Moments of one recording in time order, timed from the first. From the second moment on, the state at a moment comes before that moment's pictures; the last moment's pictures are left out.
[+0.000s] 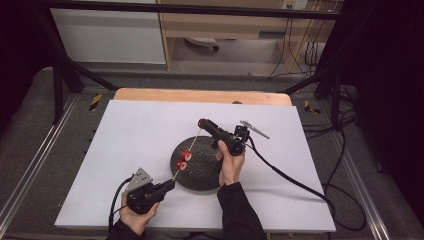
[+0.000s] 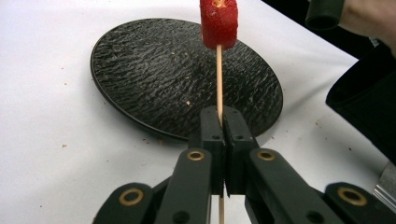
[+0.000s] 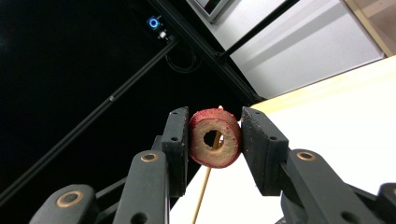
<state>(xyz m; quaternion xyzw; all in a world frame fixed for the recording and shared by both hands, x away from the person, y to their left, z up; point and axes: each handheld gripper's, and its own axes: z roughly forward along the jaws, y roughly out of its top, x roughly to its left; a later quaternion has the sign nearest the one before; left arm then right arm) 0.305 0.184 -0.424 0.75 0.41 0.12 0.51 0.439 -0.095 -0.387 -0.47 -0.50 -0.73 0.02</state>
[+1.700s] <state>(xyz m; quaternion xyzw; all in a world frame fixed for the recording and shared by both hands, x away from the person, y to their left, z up) 0.312 0.169 -0.432 0.73 0.44 0.12 0.51 0.414 -0.072 -0.420 -0.46 -0.54 -0.70 0.06</state>
